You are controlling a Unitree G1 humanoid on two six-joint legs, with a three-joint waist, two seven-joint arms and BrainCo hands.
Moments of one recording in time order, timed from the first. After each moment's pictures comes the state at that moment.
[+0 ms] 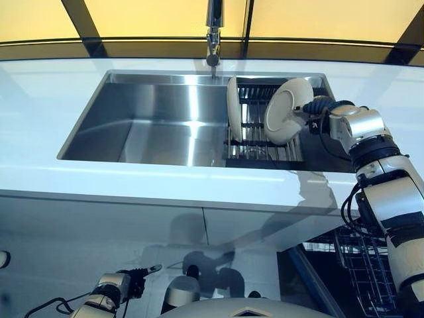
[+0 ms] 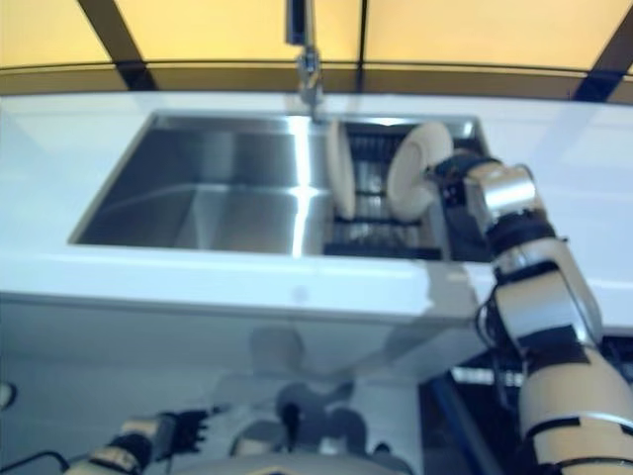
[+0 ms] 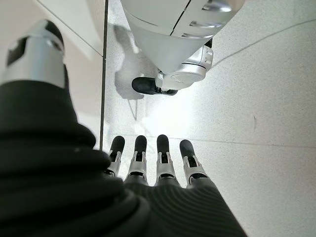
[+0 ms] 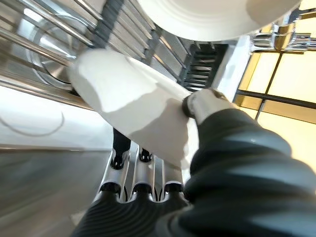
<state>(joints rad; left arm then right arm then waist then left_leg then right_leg) -0.10 0.37 -0.26 1.08 -0.30 0.46 -0.13 -1.11 -0.60 0.40 0.93 0.39 0.57 0.05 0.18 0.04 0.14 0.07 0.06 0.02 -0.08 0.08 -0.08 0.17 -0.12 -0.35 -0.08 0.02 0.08</state>
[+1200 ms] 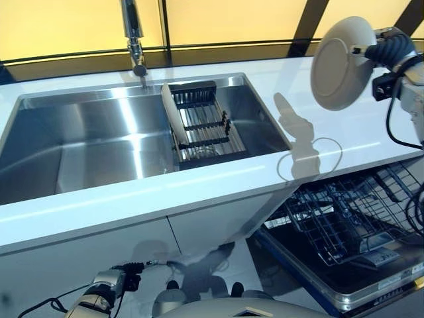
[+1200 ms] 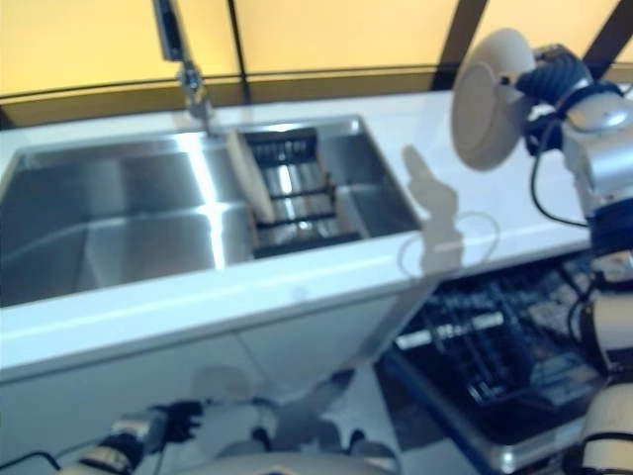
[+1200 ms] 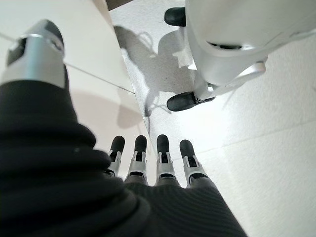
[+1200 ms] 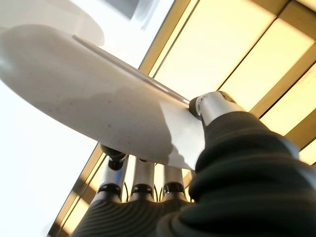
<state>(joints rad) -0.08 0.41 -0.25 1.05 -0.25 0.36 -0.17 -1.04 -1.01 0.40 0.55 0.37 0.43 0.10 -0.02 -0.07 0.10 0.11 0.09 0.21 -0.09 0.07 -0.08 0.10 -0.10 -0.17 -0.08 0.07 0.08</state>
